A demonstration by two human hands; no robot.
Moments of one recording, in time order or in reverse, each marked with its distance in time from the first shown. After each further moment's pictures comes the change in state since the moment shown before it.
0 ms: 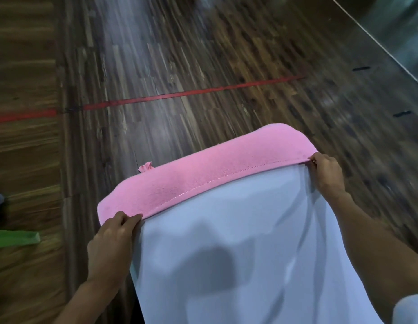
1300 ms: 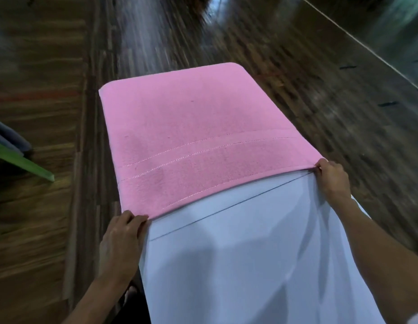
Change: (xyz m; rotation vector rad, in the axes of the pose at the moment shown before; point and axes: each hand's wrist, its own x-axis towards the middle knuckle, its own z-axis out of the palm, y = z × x) left_hand -0.415 0.163 0.045 -0.188 0.173 -0.023; right_hand -0.348 0.247 -0.055 -0.024 0.031 0.016
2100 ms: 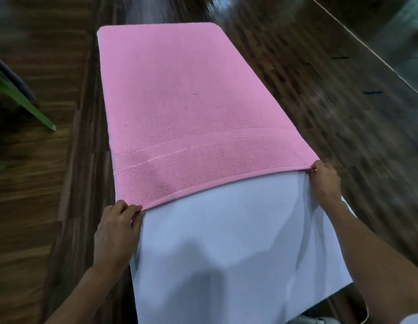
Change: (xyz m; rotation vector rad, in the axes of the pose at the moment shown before) left_hand -0.314 0.125 0.009 0.030 0.040 -0.110; right_hand -0.251 0.209 -0.025 0.052 -0.026 0.031
